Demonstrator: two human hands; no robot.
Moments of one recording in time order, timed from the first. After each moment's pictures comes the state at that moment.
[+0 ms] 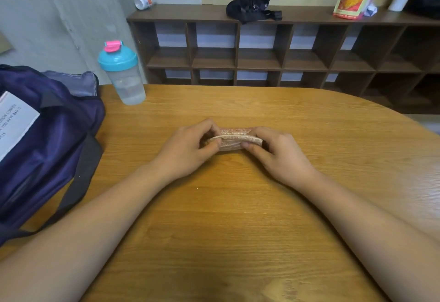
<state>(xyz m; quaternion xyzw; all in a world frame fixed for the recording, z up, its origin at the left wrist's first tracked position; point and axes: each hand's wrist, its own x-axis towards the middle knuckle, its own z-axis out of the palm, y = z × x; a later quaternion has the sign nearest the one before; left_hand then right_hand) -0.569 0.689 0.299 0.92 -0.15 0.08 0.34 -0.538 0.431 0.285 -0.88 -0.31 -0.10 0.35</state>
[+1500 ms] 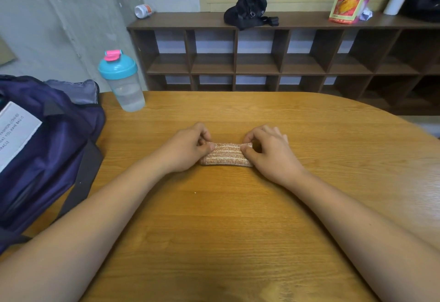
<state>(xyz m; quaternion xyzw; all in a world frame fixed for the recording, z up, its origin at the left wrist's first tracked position) -0.553 0.688 0.315 0.96 -0.05 -0.05 0.28 -0.529 0.440 0.280 -0.93 -0.21 -0.07 0.30</state>
